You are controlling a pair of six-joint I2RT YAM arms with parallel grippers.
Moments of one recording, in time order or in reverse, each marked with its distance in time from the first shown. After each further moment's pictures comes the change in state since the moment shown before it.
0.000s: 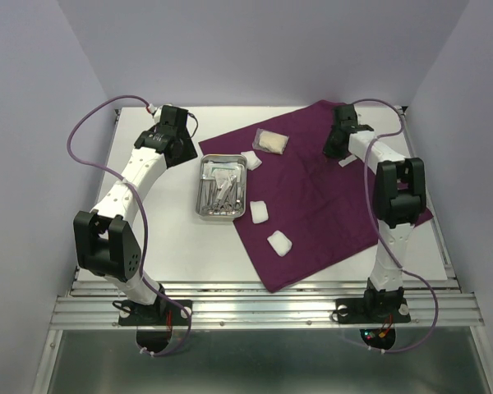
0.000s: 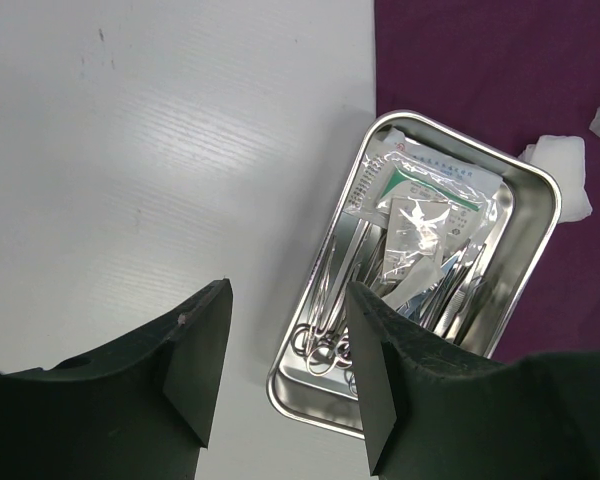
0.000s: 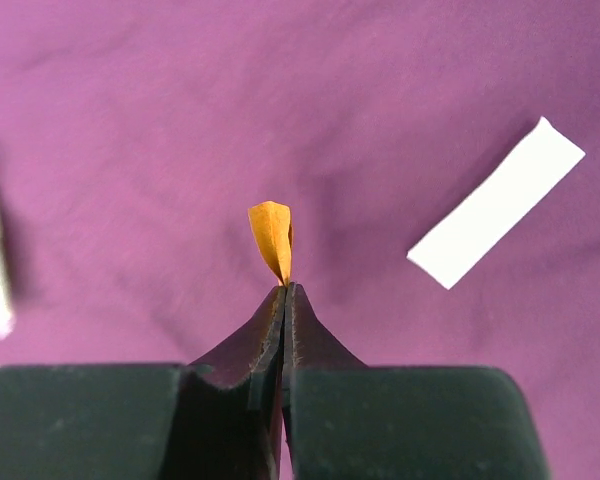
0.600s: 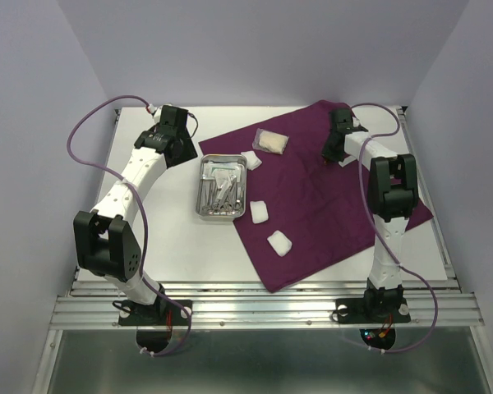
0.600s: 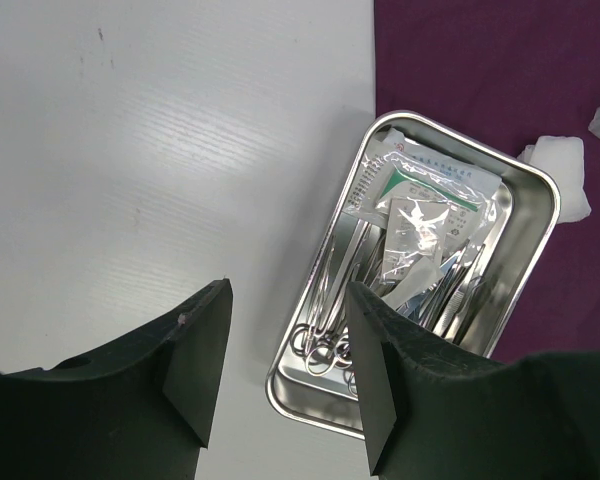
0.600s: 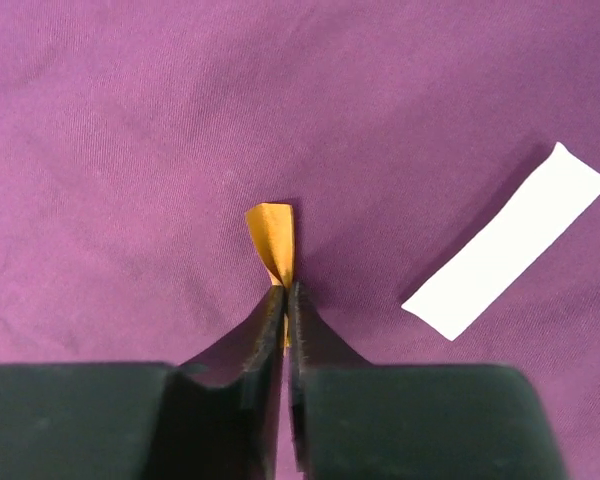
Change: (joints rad) left arm 0.000 0.000 0.000 0.000 0.000 -0.003; right arm -0.003 0.087 0.046 0.003 0.038 0.028
